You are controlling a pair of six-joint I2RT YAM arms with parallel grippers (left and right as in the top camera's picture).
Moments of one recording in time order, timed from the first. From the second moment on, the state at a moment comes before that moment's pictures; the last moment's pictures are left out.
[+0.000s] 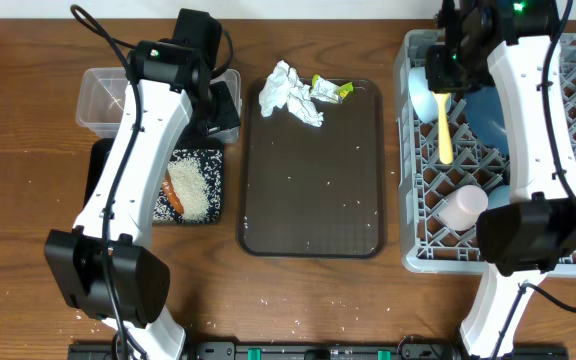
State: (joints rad) left arm -0.20 1.83 1.81 -1.31 -0.04 -0.54; right arm 0.09 2.10 2.27 -1.47 -0.02 0.06
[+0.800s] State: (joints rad) left arm -0.20 1.83 1.81 -1.31 -0.04 -0.54; right arm 0.09 2.12 2.02 -1.43 -0.05 0.03
